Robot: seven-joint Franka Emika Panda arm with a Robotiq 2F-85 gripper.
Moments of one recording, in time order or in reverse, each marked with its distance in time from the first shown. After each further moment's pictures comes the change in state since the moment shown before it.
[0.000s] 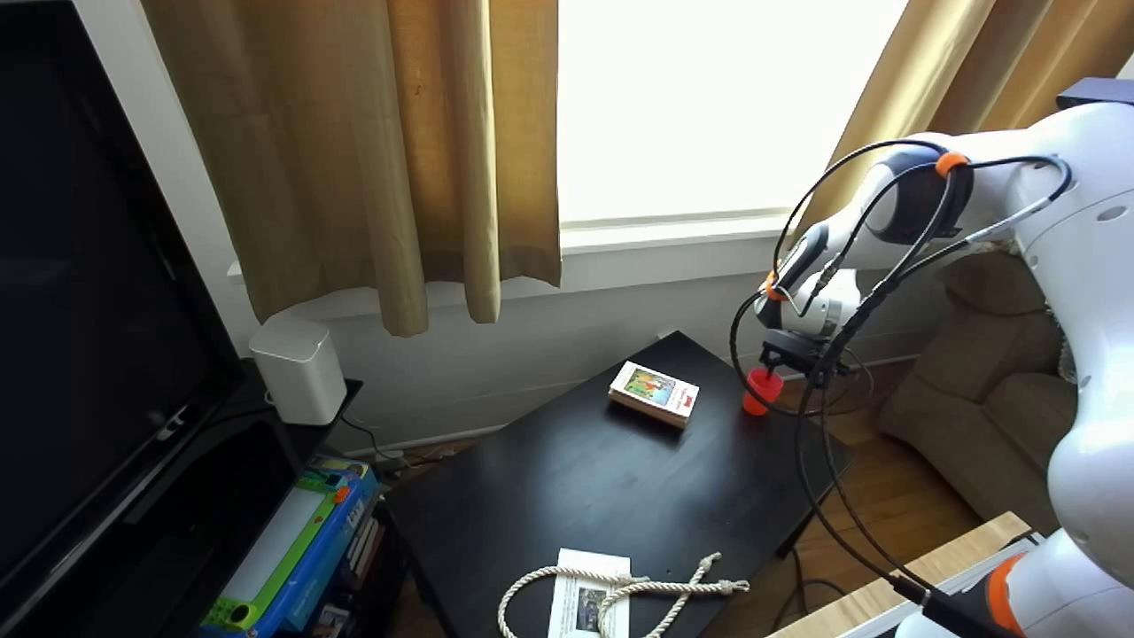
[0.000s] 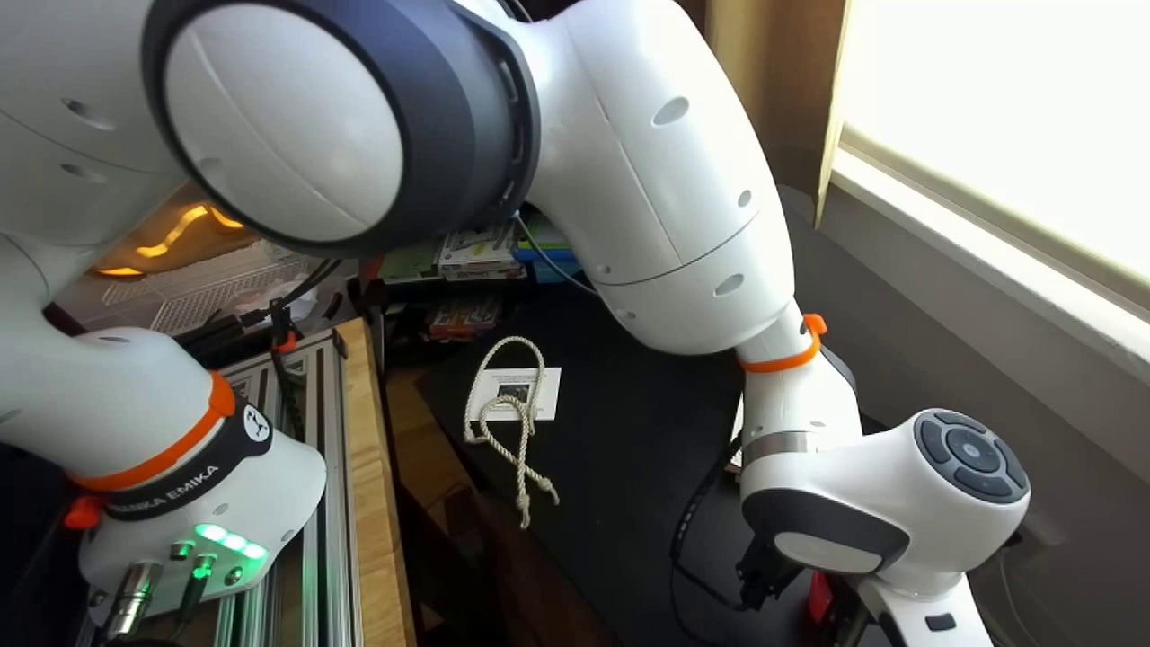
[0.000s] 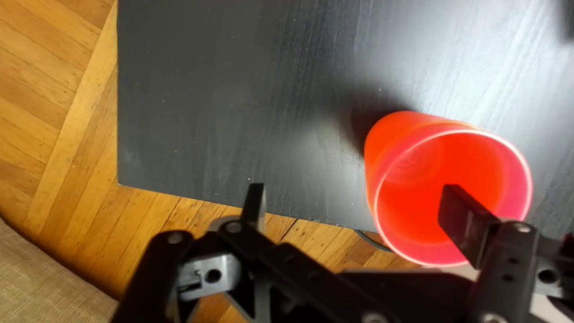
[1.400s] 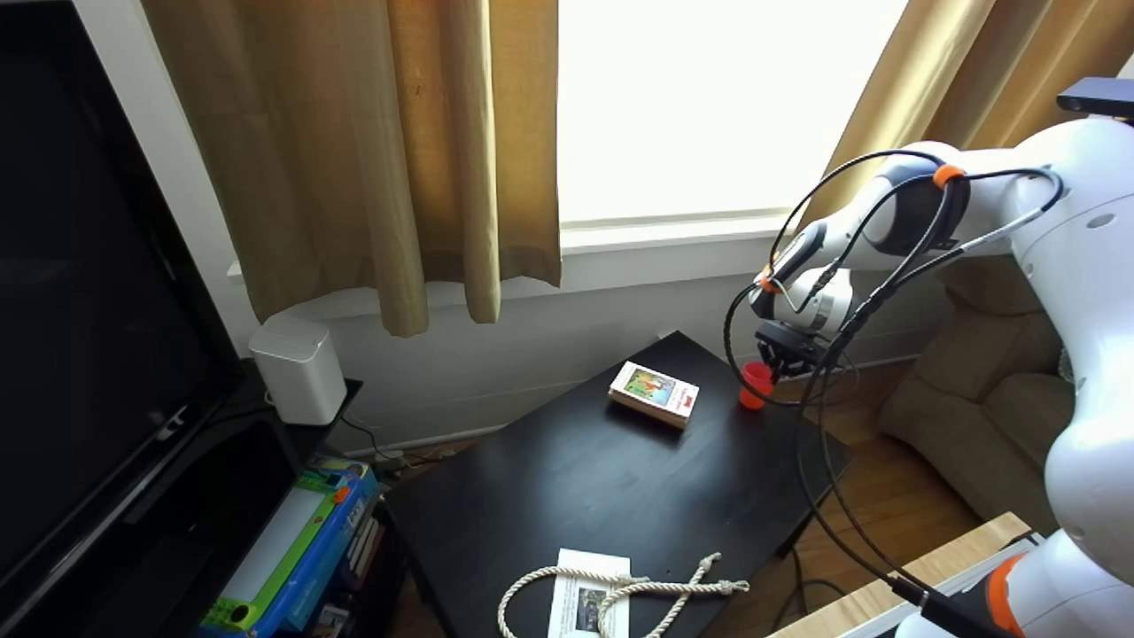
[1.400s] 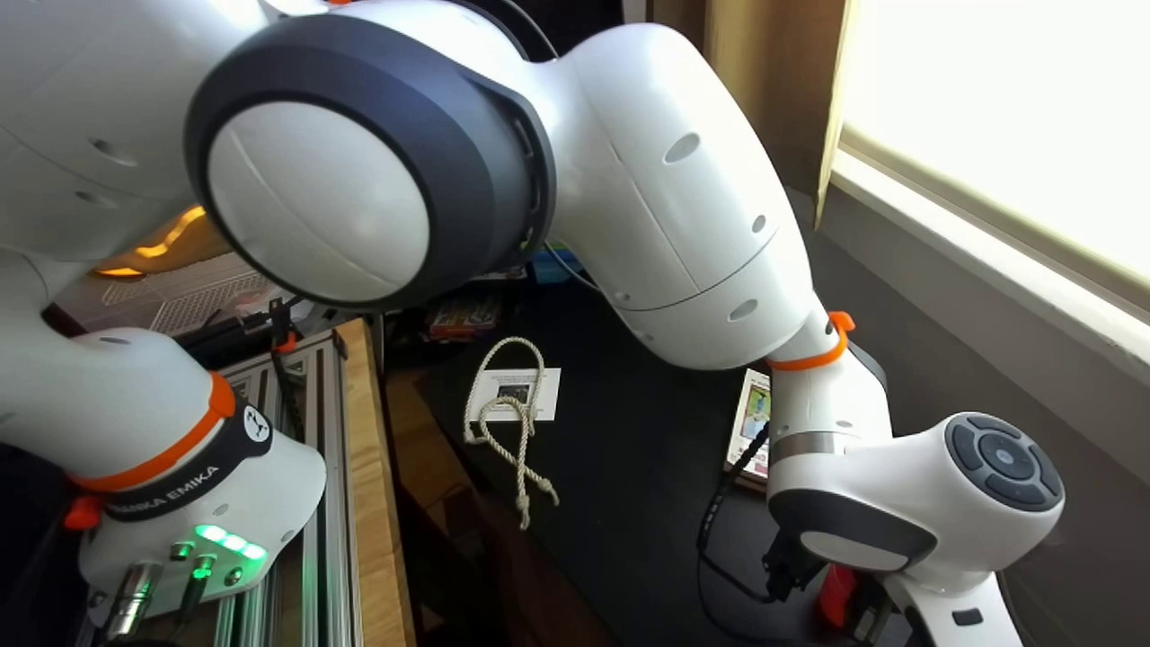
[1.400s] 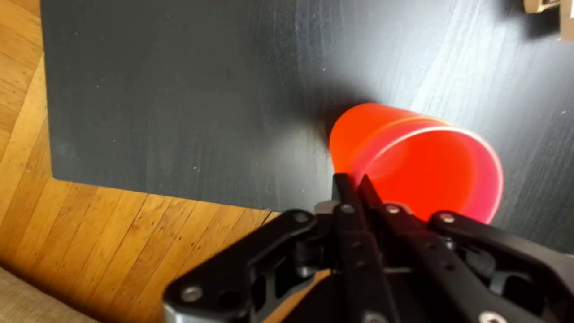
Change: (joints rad) arm -0.034 0.054 0.043 0.123 0.042 -0.034 -0.028
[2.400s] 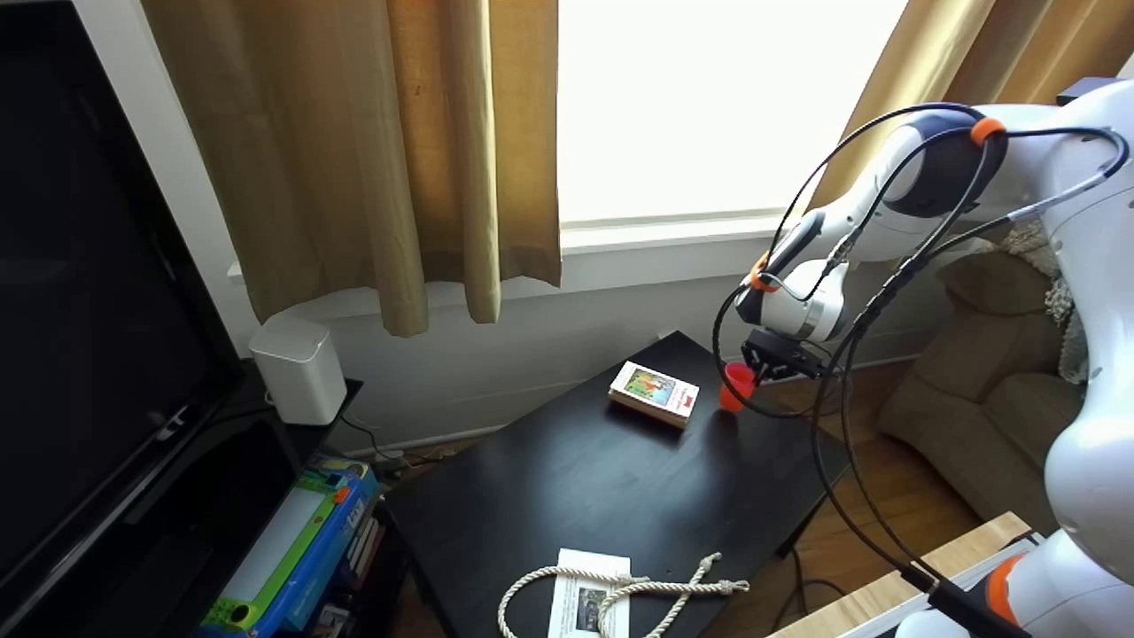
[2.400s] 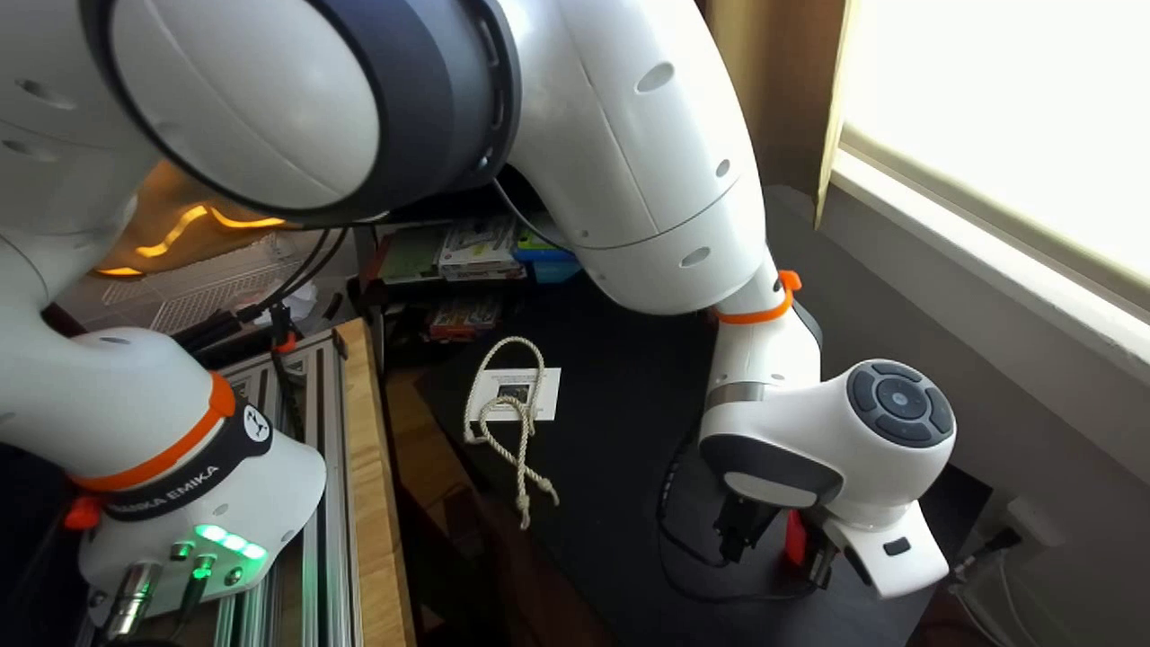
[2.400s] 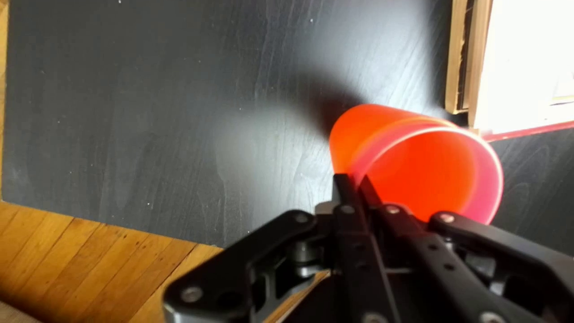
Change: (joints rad) arm -0.002 -0.141 0.106 -0.265 0.037 0.198 -0.168
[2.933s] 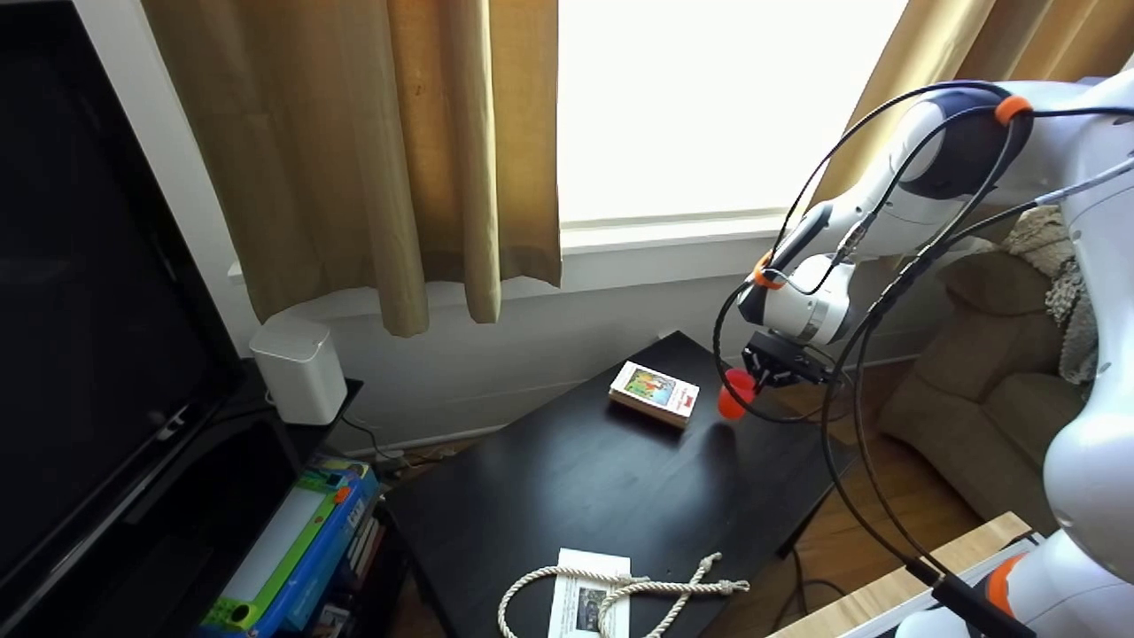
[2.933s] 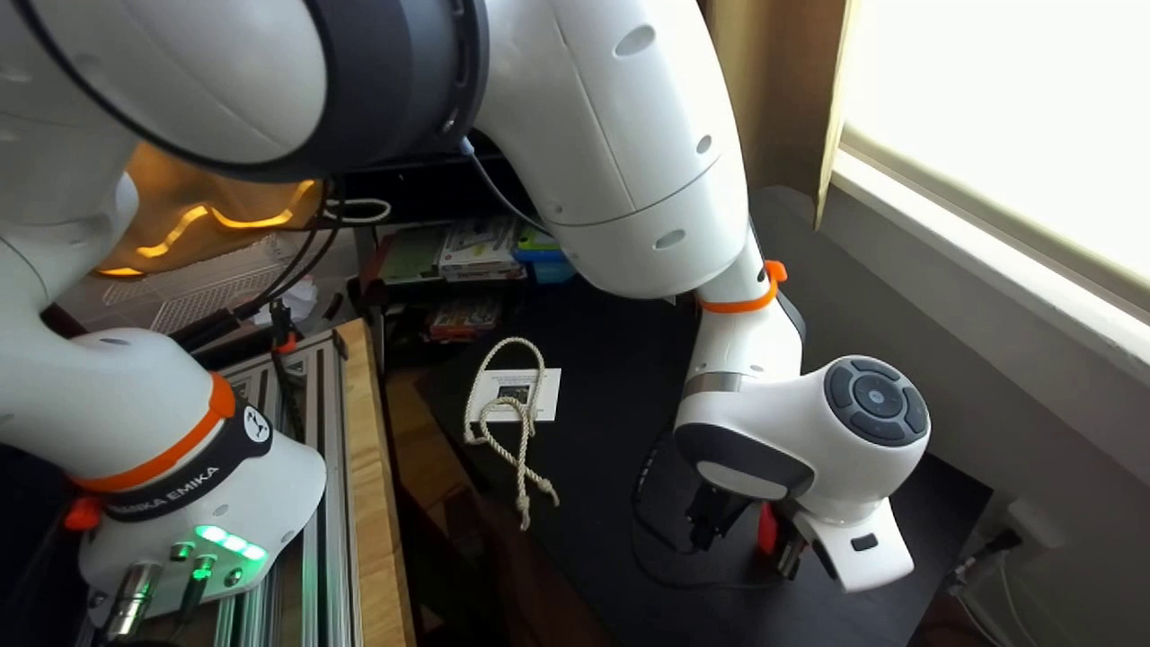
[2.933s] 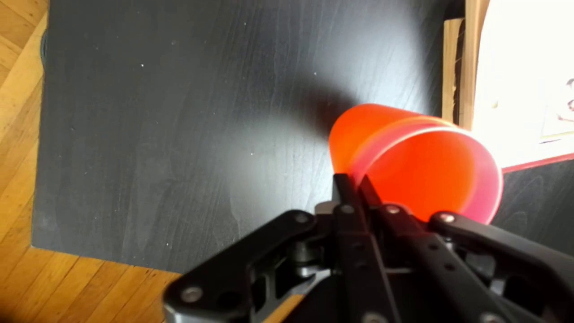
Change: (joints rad) arm -0.015 -0.065 0.027 -0.106 0.029 -0.007 -0.004
